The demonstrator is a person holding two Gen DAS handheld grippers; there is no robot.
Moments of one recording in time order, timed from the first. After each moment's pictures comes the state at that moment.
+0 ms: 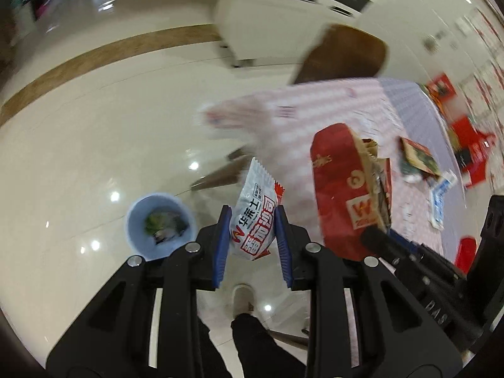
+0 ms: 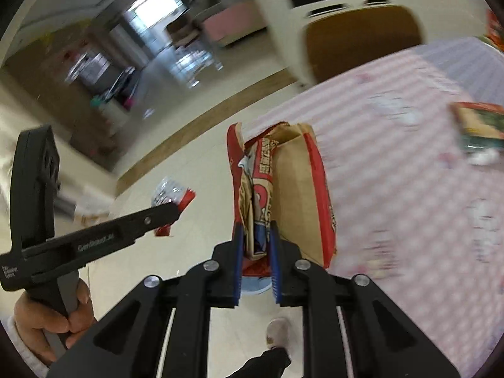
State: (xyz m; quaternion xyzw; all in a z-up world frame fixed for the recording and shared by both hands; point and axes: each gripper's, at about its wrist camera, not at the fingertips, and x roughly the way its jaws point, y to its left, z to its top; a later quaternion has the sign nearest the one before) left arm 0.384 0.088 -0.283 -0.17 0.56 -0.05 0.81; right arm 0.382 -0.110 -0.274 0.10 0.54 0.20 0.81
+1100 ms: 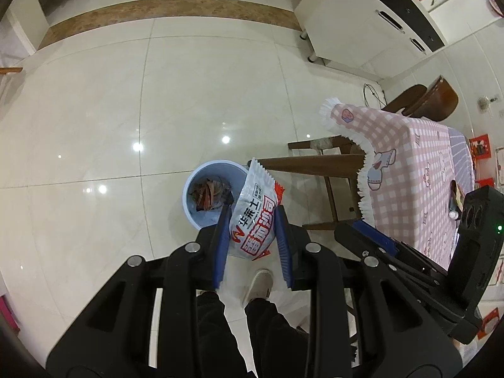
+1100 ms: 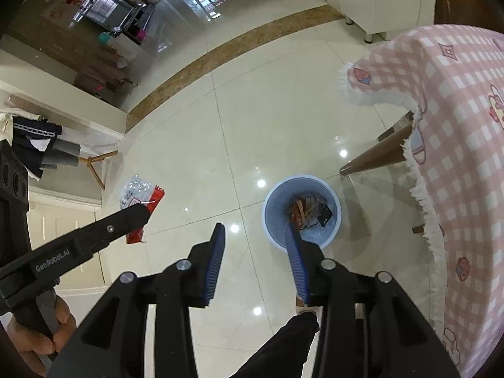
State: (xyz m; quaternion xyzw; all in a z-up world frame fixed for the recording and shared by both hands) left arm 0.335 0.258 -0.341 -0.26 0.60 0.04 0.76; right arm 0.381 0.063 -0.350 0.06 0.64 0.23 0.73
